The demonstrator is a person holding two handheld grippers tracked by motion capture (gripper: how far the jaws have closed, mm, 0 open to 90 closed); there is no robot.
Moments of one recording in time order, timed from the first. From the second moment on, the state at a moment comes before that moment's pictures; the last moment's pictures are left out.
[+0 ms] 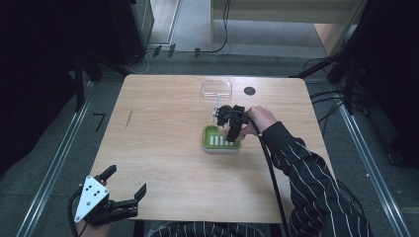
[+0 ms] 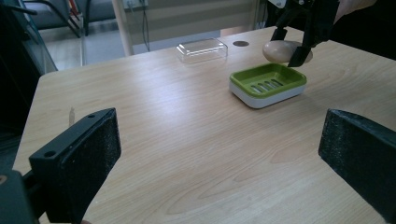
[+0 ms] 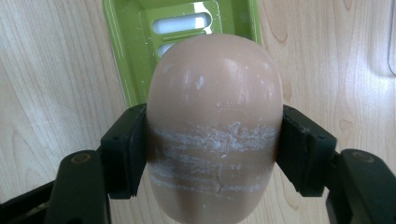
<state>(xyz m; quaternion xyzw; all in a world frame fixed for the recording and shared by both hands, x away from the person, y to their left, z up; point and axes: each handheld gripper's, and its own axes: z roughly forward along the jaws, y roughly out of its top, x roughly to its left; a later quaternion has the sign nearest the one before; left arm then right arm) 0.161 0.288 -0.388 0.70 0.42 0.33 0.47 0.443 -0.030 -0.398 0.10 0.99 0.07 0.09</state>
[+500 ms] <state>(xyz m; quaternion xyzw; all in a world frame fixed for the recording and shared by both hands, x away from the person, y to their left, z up) 0.157 0.290 -0.388 0.70 0.43 0.33 0.47 0.446 -0.017 -0.404 0.09 0.99 0.07 0.08</state>
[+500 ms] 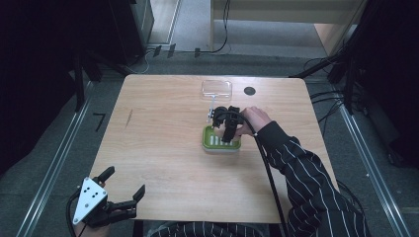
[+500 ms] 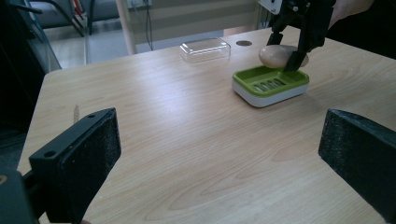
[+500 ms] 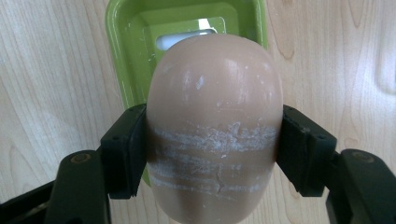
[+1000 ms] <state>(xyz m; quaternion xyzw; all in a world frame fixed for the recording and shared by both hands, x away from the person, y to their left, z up) 0.154 0.291 -0.388 0.70 0.43 0.33 0.47 0.450 -0.008 -0.422 0.08 0.99 0.07 0.08</state>
